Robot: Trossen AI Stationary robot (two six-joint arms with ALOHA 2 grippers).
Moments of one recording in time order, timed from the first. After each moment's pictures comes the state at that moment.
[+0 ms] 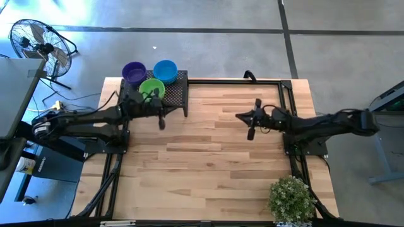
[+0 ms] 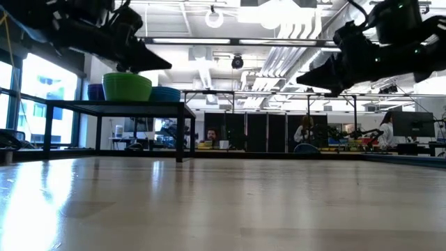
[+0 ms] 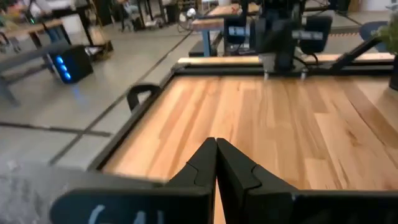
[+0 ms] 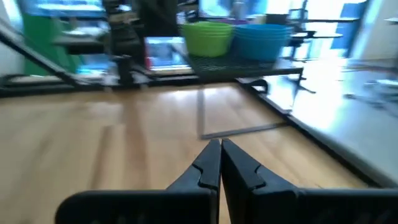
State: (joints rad) left arm 0.38 0.90 0.43 0.33 0.11 0.15; right arm -0.21 1.01 0.17 0.76 0.05 0.00
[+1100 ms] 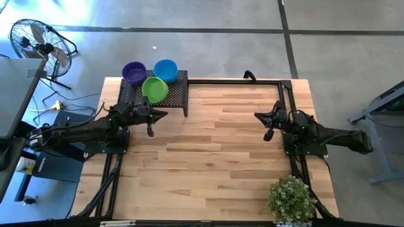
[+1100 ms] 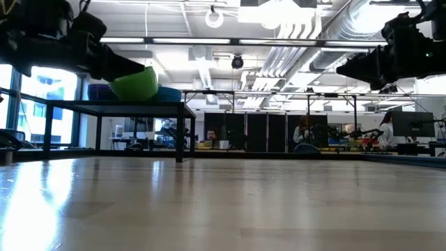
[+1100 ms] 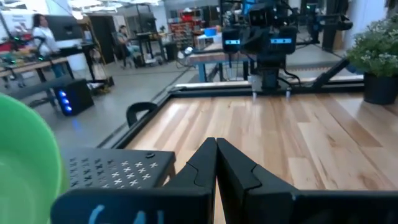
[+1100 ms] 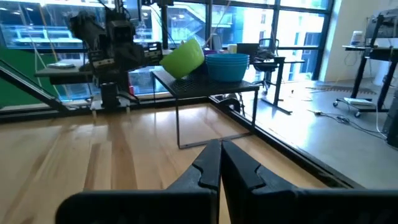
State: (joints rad) left arm 0.38 0.57 0.12 0.47 0.16 0.14; right arm -0.18 0.12 0.03 0.11 0.19 0.00
